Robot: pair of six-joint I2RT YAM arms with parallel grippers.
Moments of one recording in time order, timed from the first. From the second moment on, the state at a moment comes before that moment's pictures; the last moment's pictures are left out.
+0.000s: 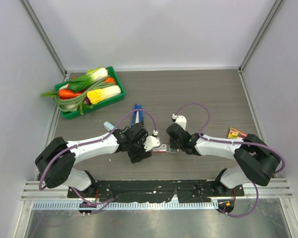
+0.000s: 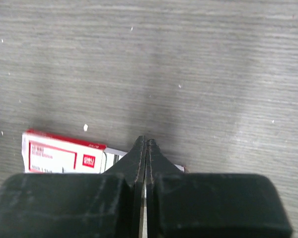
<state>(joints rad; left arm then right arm) -0.90 1.44 0.79 -0.50 0.16 0.37 0.84 1.45 0.62 -0.09 0.34 0.66</state>
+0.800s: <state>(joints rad) -0.91 1.49 0.79 -0.48 0.13 0.38 0.88 1.39 0.65 -0.19 0.40 0.65</state>
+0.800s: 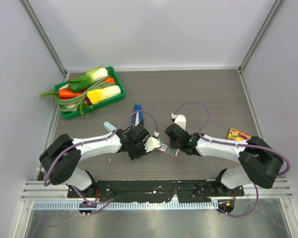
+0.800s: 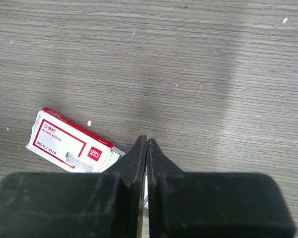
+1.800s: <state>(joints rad) -0.73 1.35 1.02 -0.63 0.40 0.36 0.84 1.13 0.58 -0.10 0.38 0.65</state>
